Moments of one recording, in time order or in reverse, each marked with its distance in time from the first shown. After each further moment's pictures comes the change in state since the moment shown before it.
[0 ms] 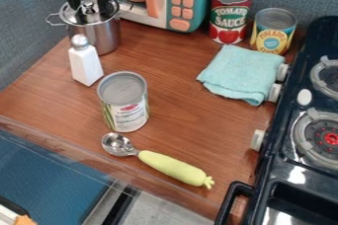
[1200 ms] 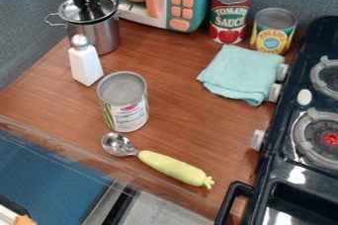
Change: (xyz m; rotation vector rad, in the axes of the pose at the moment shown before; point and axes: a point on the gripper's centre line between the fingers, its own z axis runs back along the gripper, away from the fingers) arm -0.002 0.000 0.009 -0.057 0.014 0.007
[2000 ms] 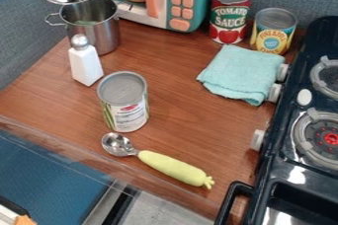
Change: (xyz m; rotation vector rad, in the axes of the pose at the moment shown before) arm -0.010 0.015 0.044 -0.001 -0.115 0.003
